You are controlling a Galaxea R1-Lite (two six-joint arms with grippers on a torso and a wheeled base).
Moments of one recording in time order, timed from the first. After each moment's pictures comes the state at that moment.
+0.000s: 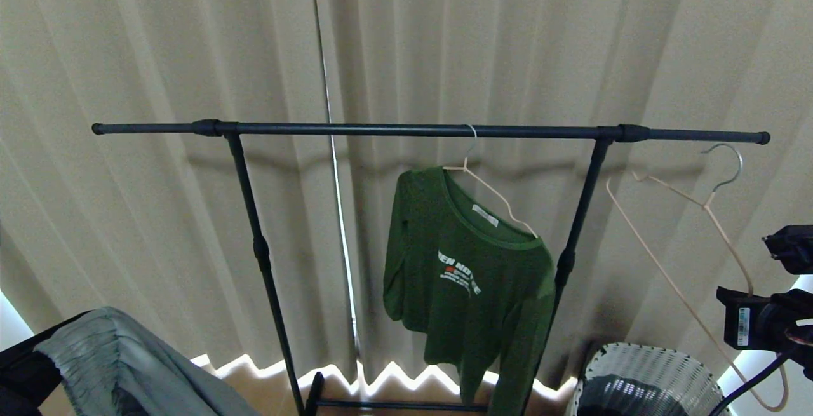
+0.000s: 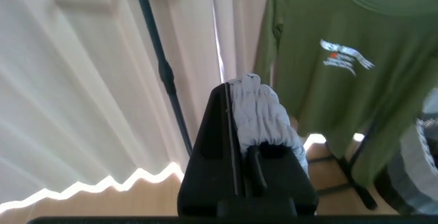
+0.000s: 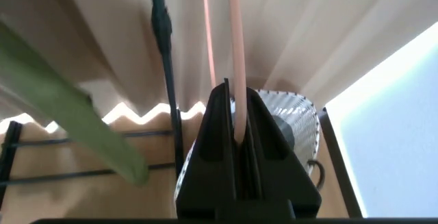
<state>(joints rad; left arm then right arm) -0.20 0.77 -0.22 -0.40 -0.01 0.13 -0.01 1.33 -0.30 -0.55 -0.21 0.02</state>
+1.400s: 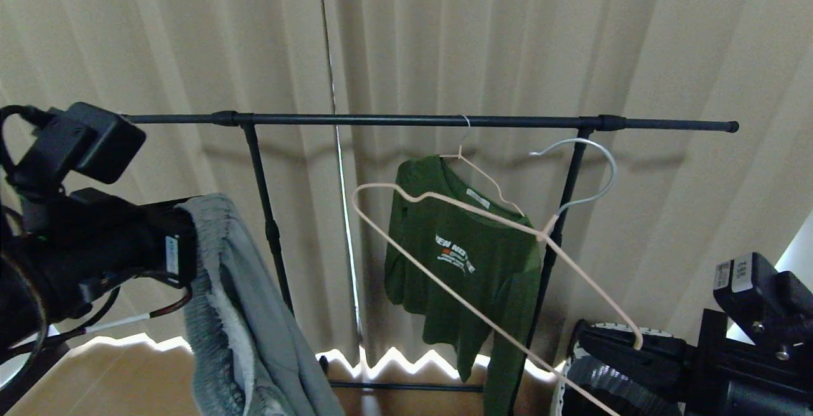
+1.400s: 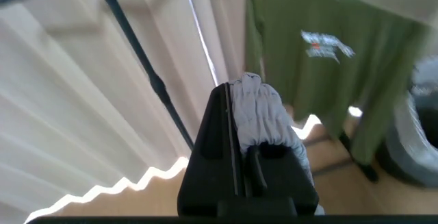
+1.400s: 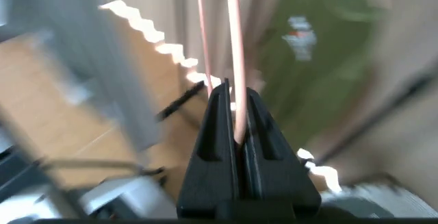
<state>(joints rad) -0.38 1.26 -0.67 -0.37 0.15 0.21 0.68 1.20 -0.34 -0.51 0.09 0.00</state>
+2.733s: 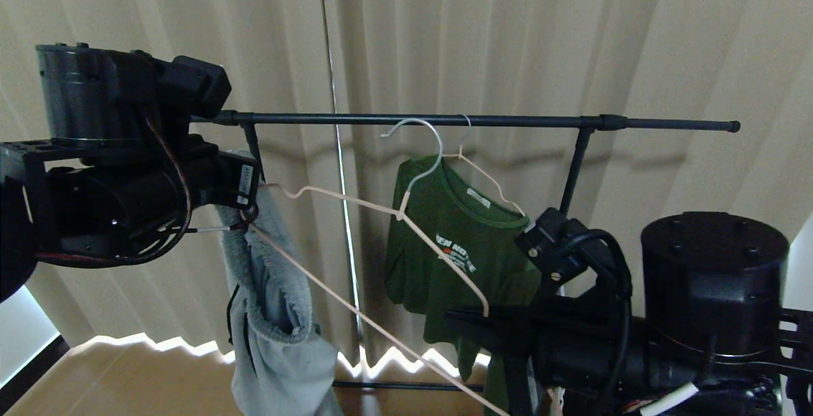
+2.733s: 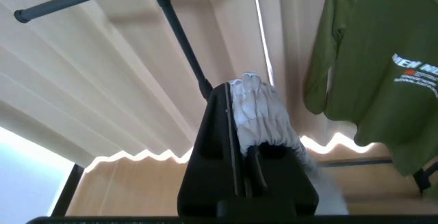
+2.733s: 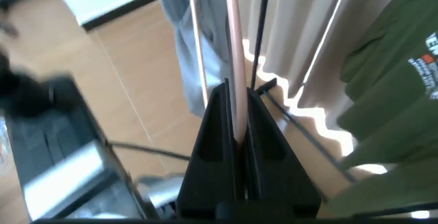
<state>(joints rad) -0.42 1.54 -1.01 -0.25 0.47 0.20 0.89 1.58 -0.68 -0.50 0.03 0.22</state>
